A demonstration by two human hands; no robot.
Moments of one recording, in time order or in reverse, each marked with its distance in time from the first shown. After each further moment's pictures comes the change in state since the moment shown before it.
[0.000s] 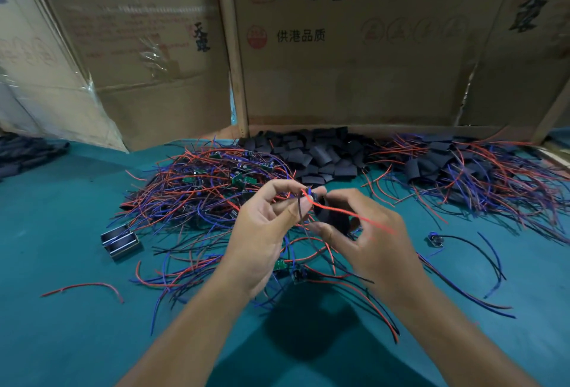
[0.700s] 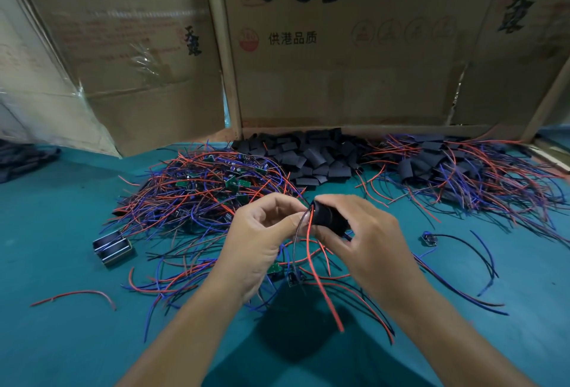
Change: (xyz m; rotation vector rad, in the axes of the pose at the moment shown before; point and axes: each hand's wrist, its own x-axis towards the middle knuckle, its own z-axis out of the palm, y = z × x) left_hand 0.002 -0.008 -0.008 0.228 0.008 0.033; right_hand -0.003 0.008 0.000 -0.229 0.011 -0.055
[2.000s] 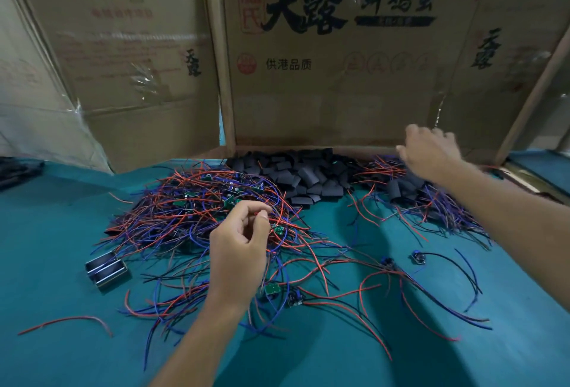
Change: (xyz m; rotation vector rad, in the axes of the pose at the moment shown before) left_hand 0.006 0.002 -0.020 0.463 0.339 0.247; right_hand 0.156 0.171 -0.085 -1.017 -0.181 0.292
